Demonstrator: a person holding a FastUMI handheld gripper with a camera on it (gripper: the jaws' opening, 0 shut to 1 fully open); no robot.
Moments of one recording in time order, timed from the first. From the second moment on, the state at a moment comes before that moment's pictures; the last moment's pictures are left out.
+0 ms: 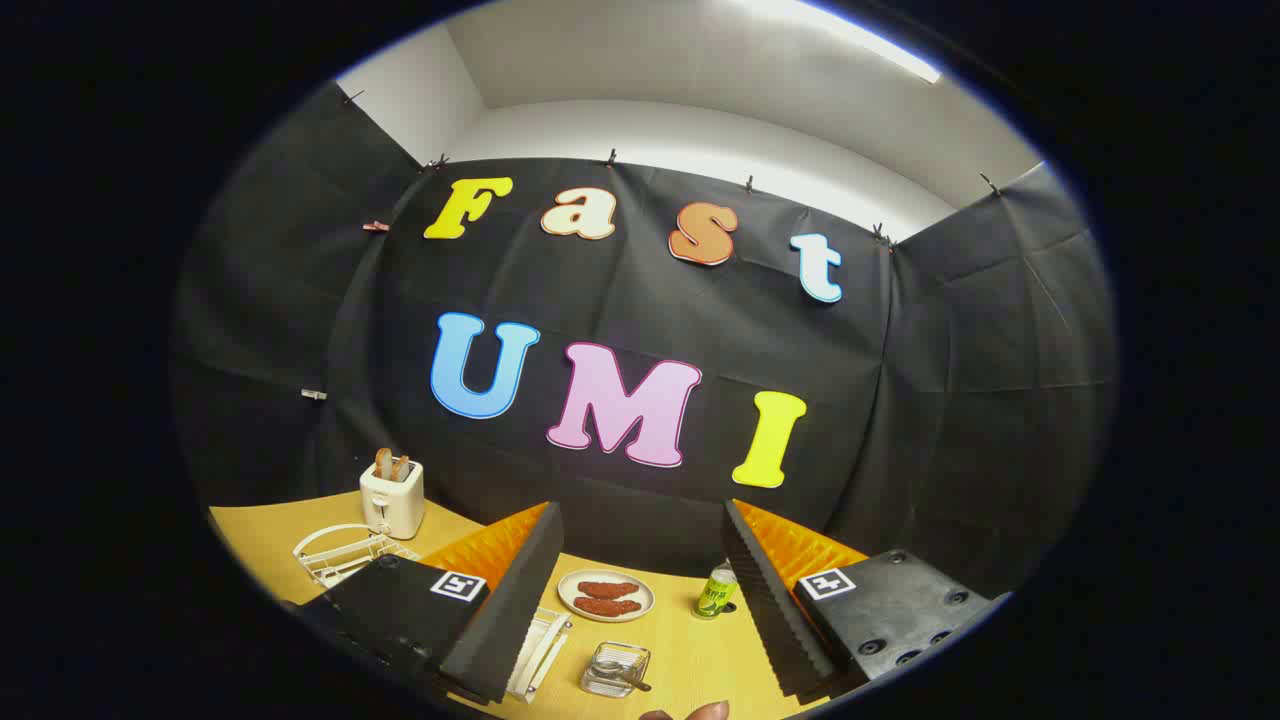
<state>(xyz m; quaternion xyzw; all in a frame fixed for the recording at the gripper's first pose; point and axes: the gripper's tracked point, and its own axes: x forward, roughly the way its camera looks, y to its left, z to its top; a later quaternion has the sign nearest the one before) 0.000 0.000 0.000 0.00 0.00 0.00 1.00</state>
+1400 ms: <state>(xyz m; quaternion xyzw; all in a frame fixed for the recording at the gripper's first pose) 0.054 0.133 -0.148 0.10 0.34 0.07 0.93</state>
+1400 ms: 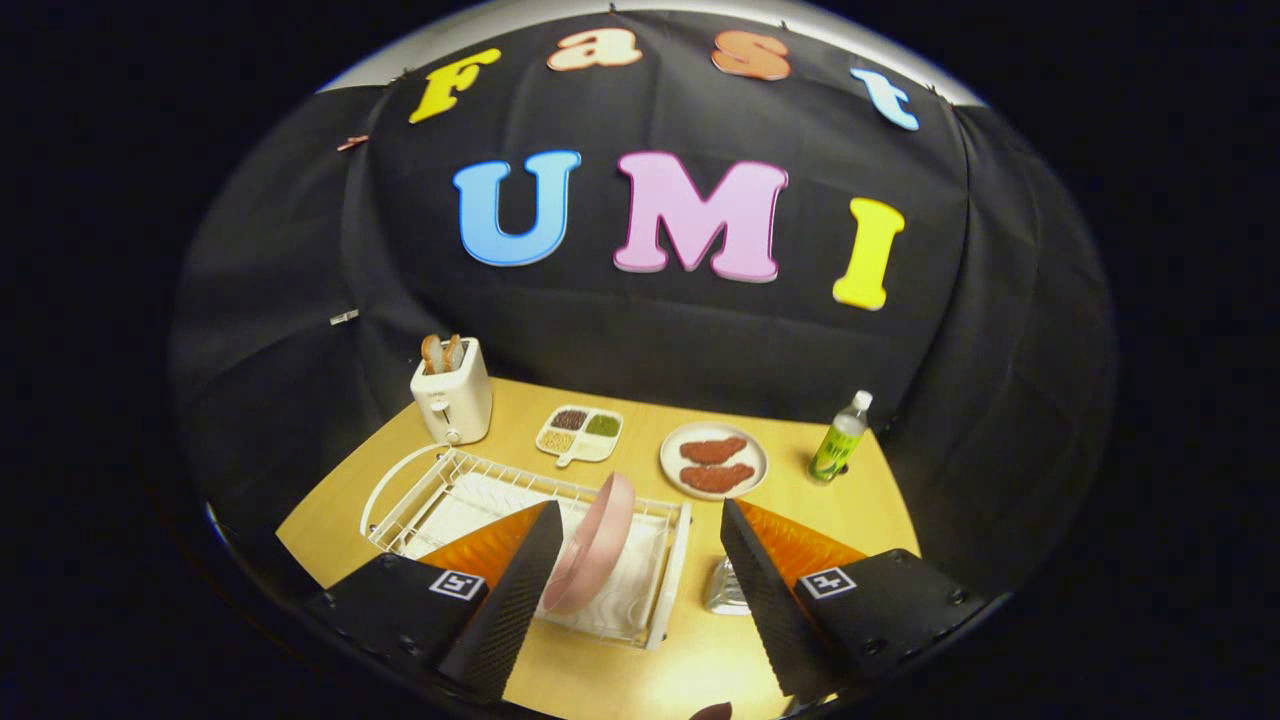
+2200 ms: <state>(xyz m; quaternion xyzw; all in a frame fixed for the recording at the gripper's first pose) 0.077 0.173 -0.281 0.06 0.54 -0.06 0.83</state>
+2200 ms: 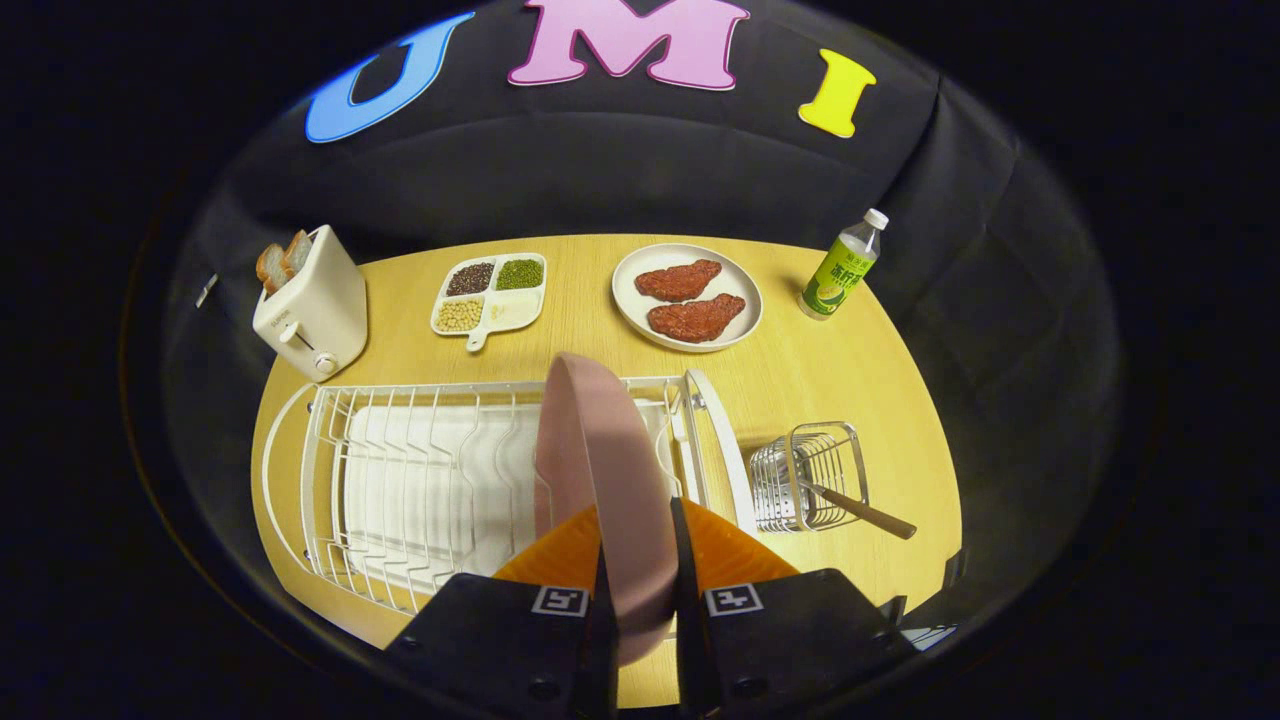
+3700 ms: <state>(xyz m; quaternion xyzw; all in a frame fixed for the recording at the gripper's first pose) -0.159 0.209 -0.325 0.34 0.55 0.11 0.75</state>
